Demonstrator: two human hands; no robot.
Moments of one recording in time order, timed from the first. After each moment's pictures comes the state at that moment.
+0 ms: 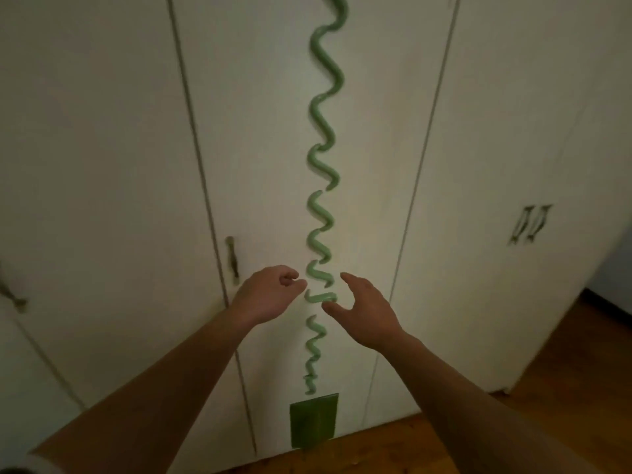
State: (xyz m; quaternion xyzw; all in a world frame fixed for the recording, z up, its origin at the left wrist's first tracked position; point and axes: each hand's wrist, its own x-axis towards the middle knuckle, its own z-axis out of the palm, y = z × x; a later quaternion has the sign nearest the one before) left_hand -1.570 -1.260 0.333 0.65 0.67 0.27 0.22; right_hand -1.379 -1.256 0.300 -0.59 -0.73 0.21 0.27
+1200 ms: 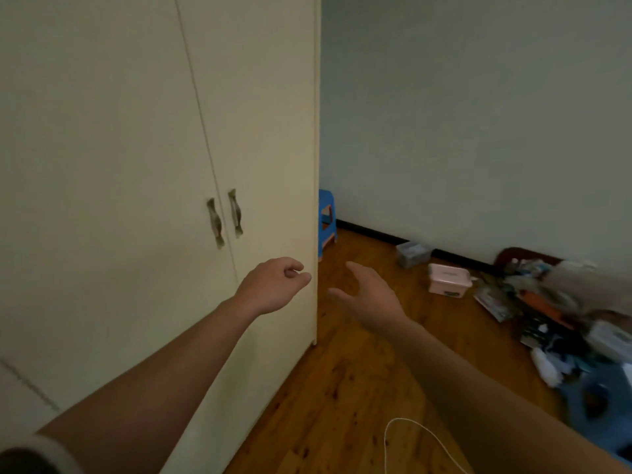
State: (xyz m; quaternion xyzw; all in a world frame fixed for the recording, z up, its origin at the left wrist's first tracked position) left_hand -0.983 -1.100 0.302 0.87 0.36 0.12 0.30; right_hand -0.847 -1.229 0.269 -0.85 -0.40 0.12 0.33
